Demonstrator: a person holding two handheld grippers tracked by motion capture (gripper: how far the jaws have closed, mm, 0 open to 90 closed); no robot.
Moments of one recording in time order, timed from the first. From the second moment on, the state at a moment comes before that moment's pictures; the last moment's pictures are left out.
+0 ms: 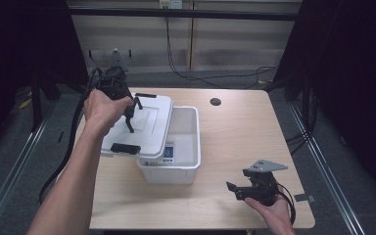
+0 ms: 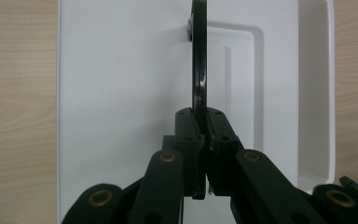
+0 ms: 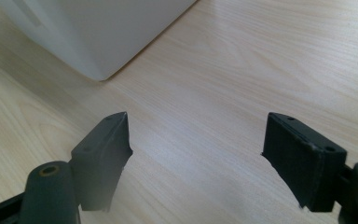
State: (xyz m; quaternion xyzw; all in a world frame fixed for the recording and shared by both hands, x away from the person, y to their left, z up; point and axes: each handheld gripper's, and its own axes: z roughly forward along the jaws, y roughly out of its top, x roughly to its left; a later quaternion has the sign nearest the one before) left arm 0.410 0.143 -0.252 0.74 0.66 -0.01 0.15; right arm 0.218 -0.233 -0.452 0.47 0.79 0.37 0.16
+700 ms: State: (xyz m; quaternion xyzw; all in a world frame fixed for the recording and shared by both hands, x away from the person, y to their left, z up) left arm 0.409 0.118 -0.263 0.71 0.68 -0.02 0.19; right arm 0.217 -0.232 -0.452 0.46 0.79 0.37 0.16
